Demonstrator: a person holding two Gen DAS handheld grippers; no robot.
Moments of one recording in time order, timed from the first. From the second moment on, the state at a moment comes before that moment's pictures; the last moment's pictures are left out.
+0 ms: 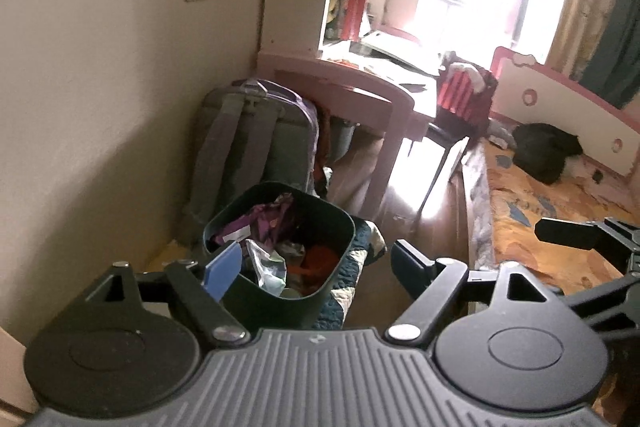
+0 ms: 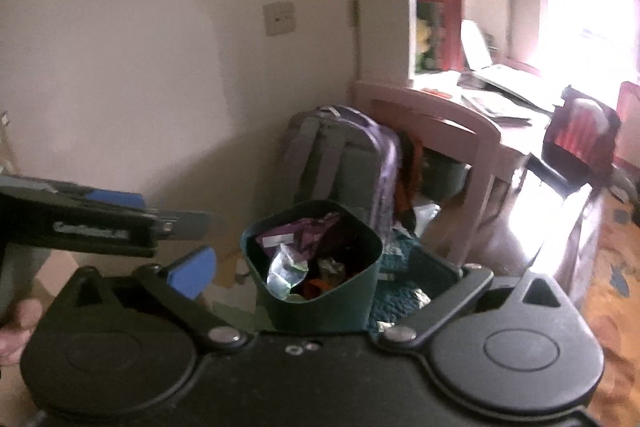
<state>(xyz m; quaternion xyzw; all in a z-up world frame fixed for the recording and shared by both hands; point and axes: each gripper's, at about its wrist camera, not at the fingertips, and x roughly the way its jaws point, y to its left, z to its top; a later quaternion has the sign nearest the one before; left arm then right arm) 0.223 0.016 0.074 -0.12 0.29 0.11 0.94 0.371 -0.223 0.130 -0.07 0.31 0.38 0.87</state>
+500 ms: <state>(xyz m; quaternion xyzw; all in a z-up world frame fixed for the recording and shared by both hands) 0.199 0.074 0.075 -0.10 0.29 0.05 0.95 0.330 -0.180 0.130 0.00 0.32 0.27 0.91</state>
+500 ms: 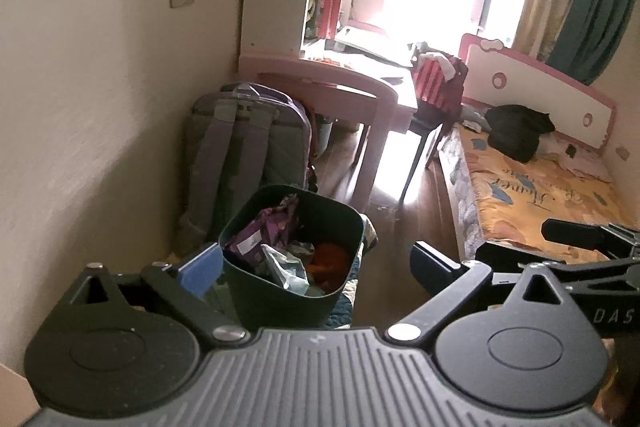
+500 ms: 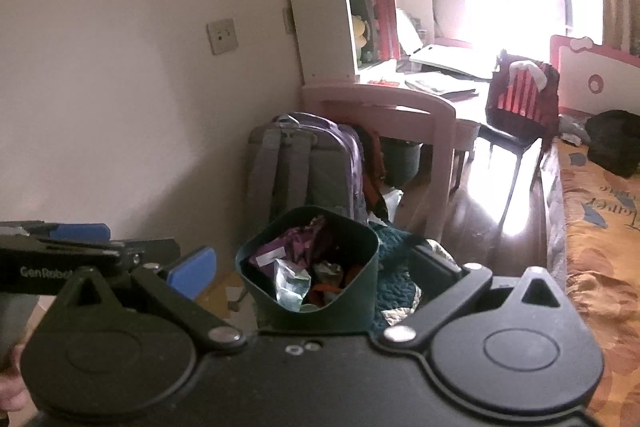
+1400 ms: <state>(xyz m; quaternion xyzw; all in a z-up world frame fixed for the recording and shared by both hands) 0.185 0.112 0.077 -0.10 0.29 0.02 0.95 0.311 -0.142 0.131 -0.01 0.31 0.20 0.93</state>
